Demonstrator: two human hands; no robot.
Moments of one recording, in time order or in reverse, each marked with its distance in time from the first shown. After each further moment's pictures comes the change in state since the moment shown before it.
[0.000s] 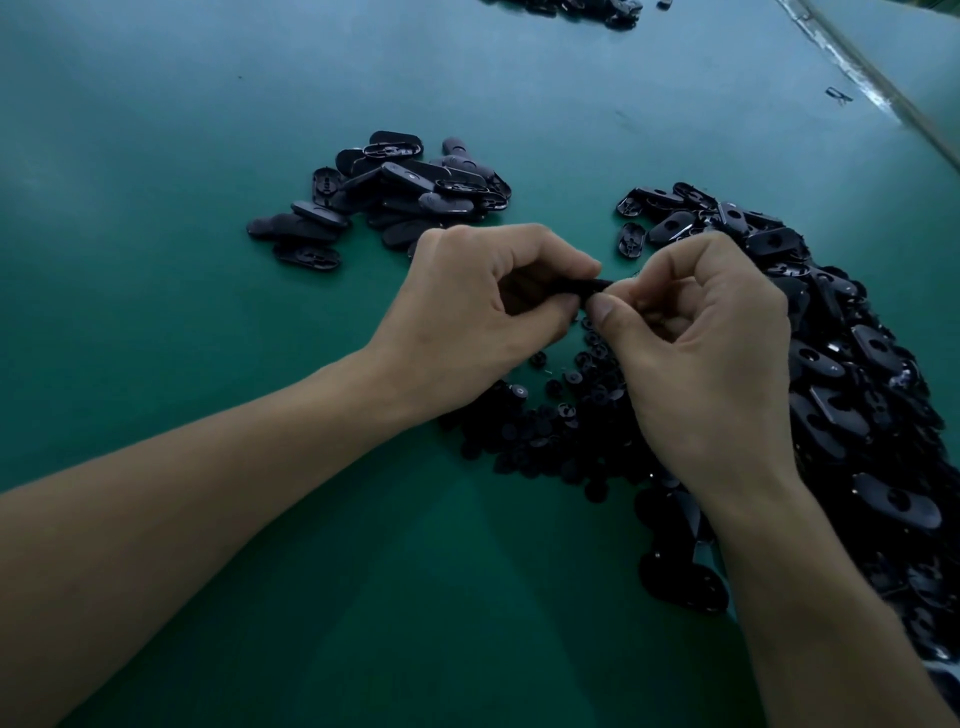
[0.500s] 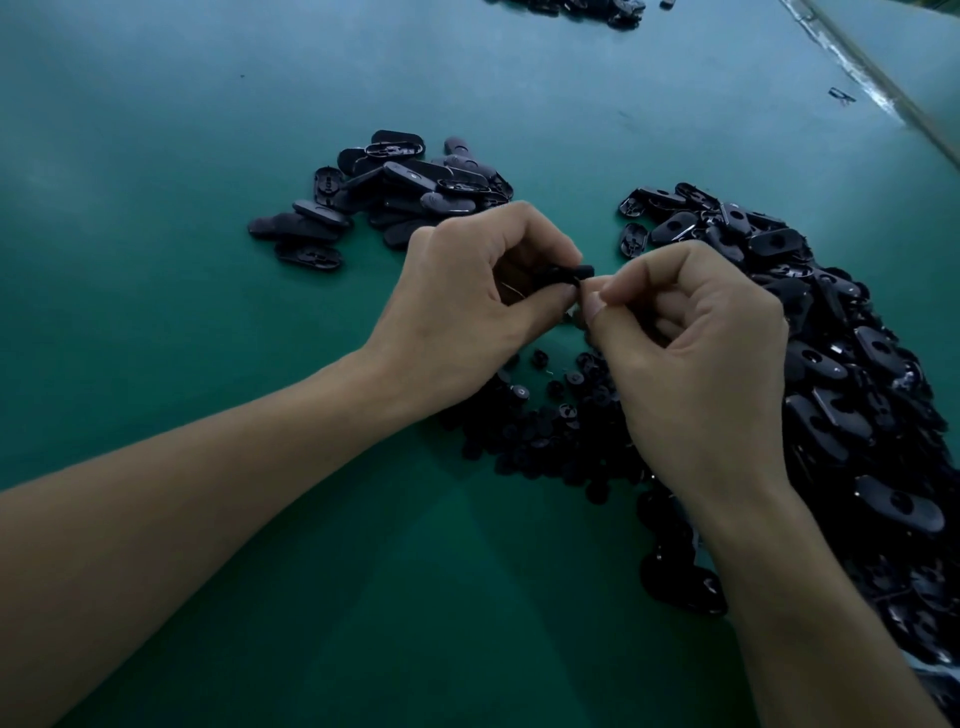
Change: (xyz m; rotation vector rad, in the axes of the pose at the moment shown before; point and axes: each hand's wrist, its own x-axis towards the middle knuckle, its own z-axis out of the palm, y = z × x) left_hand 0.002 0.000 -0.002 0.035 0.044 -0.038; right_hand -0.006 -0.003 0.004 0.018 0.005 -0.060
